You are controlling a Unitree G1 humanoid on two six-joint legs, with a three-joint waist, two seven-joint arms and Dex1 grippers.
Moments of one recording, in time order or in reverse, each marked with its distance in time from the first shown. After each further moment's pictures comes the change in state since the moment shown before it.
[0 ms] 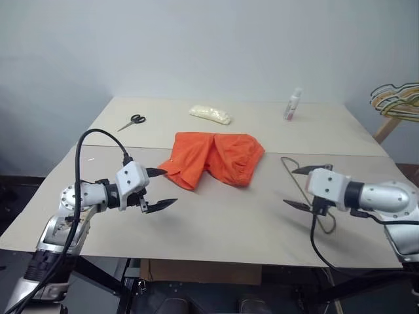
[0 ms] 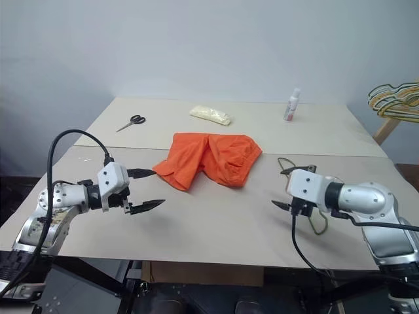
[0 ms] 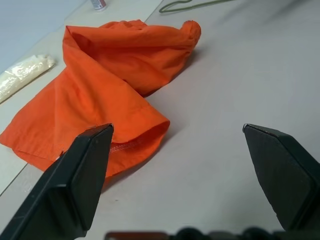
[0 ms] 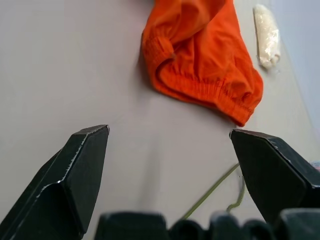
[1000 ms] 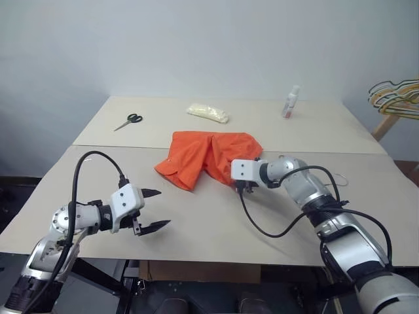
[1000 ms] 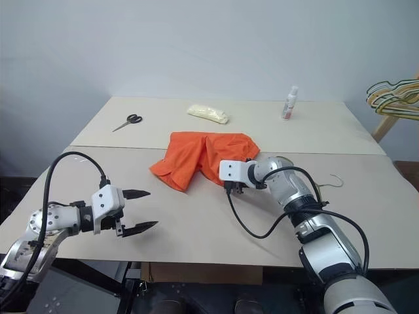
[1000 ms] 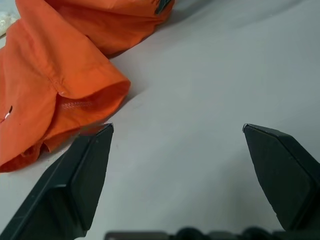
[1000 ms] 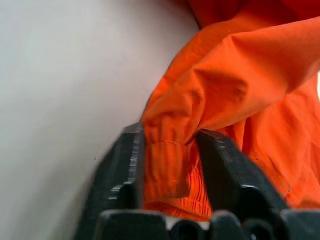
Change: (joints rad) left arm 0.212 0.048 0.033 -0.128 0.003 0.018 0.043; right arm -0.577 0.450 0.416 0.771 -0.339 -0.134 -0.032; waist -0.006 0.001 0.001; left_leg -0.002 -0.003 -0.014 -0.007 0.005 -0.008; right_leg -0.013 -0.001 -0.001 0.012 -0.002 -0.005
